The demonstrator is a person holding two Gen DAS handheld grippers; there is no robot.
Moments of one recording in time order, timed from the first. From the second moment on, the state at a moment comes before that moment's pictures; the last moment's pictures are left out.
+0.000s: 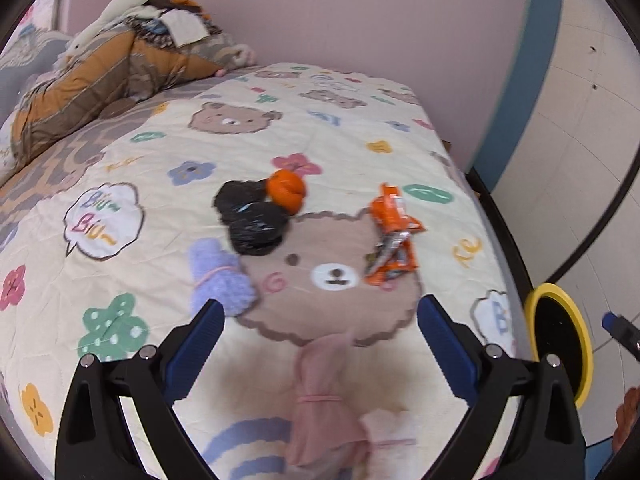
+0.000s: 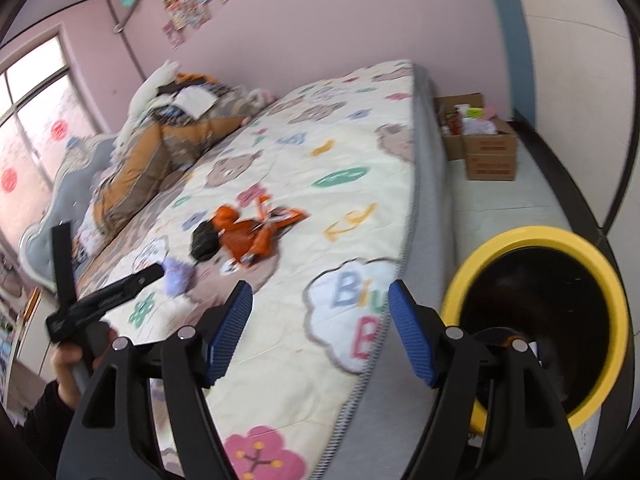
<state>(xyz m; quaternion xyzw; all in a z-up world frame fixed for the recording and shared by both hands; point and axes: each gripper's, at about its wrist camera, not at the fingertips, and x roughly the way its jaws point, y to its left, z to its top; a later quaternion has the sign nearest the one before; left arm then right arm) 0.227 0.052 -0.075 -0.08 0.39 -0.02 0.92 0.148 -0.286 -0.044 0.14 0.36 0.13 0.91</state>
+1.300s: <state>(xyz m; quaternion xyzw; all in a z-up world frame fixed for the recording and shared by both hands) 0.298 0.133 -0.159 -0.17 0.45 0.06 0.88 0.140 -0.078 -0.153 -0.05 0.45 0.27 0.85</state>
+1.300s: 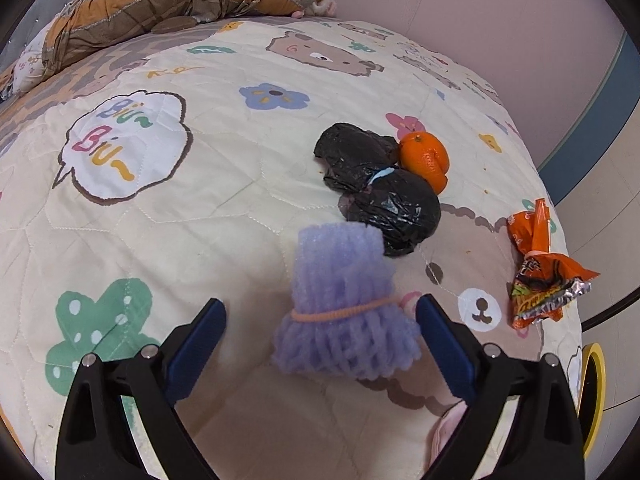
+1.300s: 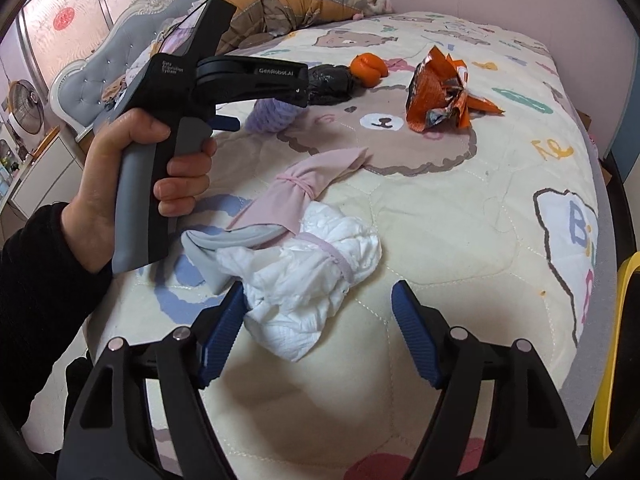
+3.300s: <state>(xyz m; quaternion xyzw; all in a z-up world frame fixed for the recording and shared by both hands) 0.174 -0.001 -0.068 -0.06 0.39 -0.07 0.92 0.116 -0.243 -0.058 0.07 0.34 0.19 0.92</state>
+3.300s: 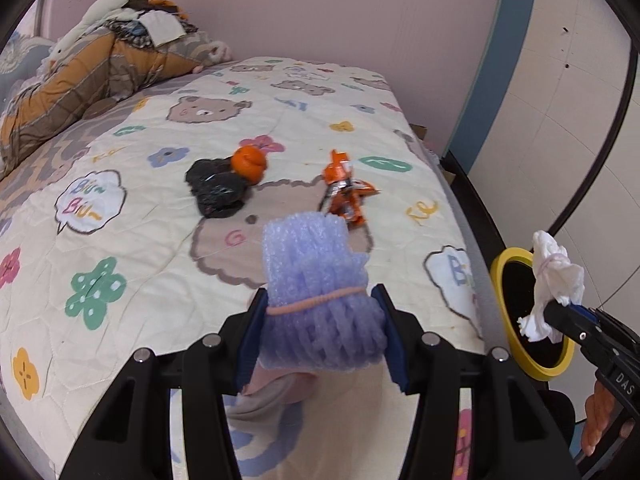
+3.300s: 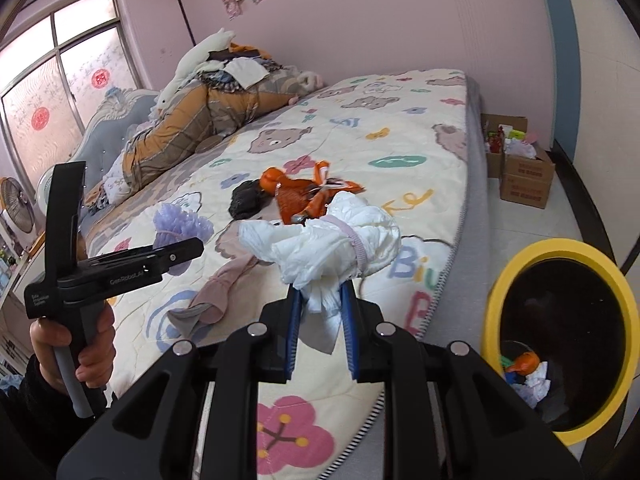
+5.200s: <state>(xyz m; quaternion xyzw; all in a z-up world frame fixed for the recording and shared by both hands) 0.248 -0.307 -0.136 0.05 0.48 -0.28 0.83 0.148 -0.503 -0.128 0.18 0.38 -0.03 0.91</state>
